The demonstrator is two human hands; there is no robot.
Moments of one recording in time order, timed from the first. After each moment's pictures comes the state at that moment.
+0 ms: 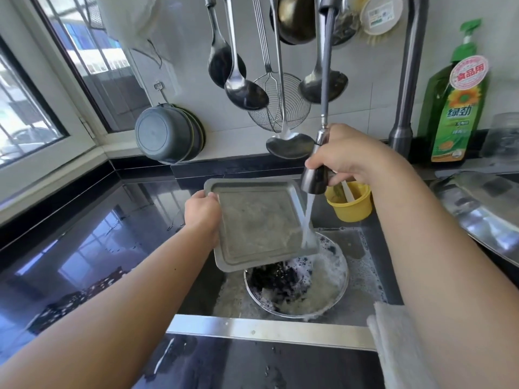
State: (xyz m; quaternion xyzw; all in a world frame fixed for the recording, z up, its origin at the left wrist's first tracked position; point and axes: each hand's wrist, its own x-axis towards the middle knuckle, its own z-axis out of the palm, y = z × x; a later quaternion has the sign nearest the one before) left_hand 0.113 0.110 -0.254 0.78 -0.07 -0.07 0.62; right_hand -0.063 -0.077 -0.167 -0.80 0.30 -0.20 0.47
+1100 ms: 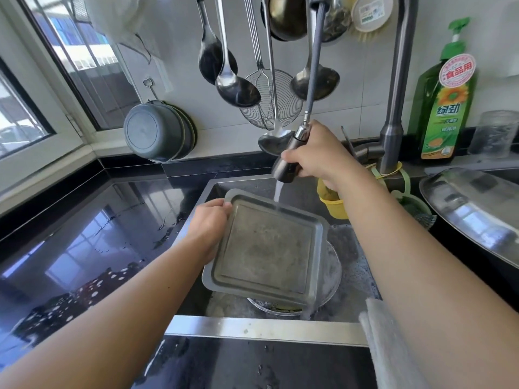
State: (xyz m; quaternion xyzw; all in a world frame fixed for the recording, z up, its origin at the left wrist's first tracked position) left_hand 0.096 0.112 -0.270 0.80 -0.18 -0.19 0.54; right_hand -0.037 -0.070 -0.187 -0.77 0.27 -0.31 0.49
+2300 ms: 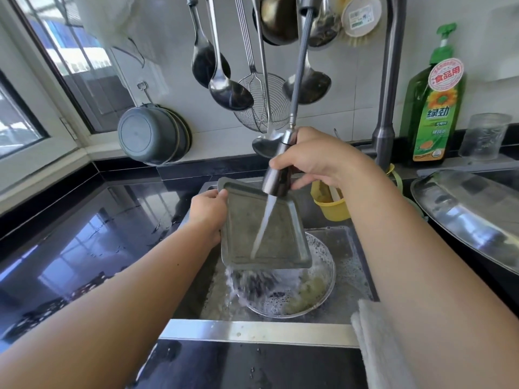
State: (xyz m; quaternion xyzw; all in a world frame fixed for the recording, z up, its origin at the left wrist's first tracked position) left_hand 0.092 0.089 -0.250 0.77 -0.11 -0.17 0.60; right_hand -0.055 -0.058 -0.167 -0.79 0.22 -0.18 0.55
